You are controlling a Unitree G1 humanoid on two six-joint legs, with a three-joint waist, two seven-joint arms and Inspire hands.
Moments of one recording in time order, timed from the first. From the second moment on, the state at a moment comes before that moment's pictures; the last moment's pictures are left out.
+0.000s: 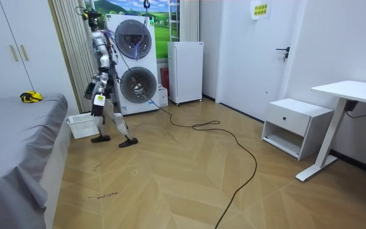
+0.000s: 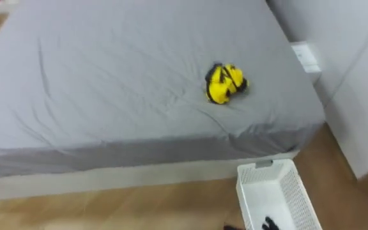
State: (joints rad) left arm 0.21 0.15 -0.01 1.07 -0.25 -0.11 0.10; right arm 0.09 -0.19 -0.01 0.91 0.42 -0.08 -0.02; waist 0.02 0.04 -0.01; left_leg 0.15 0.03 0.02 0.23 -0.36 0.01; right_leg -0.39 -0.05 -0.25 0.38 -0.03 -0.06
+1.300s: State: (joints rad) left arm 0.20 0.18 0.01 1.12 -0.30 -0.10 0.11; right arm -0.01 -0.19 0.10 0.63 0.19 -0.12 -0.18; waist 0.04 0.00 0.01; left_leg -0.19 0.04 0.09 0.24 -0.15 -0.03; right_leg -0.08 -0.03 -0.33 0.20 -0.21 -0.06
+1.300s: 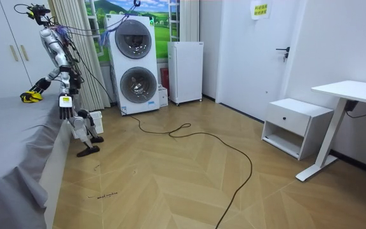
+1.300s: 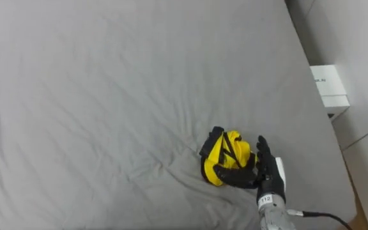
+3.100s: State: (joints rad) left arm 0.17 0.23 0.06 1.04 -0.20 0.00 0.12; right arm -0.04 -0.36 -0.11 0.65 0.19 -0.04 -0.28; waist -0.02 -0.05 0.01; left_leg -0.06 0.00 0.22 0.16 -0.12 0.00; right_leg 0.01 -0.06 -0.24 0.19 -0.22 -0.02
